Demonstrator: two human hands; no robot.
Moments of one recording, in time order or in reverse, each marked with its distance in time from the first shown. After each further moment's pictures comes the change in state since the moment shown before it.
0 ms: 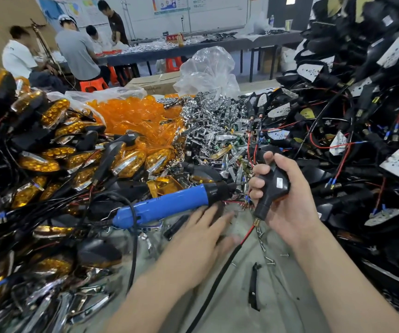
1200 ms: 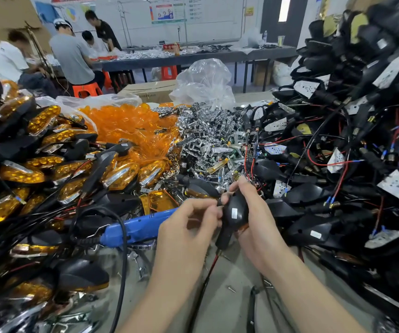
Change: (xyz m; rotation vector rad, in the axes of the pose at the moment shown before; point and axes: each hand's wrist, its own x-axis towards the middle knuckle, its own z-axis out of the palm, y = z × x) left_hand 0.014 0.009 -0.016 -1.004 0.683 -0.165; right_hand 0.007 0.038 0.023 -0.253 0.091 -0.013
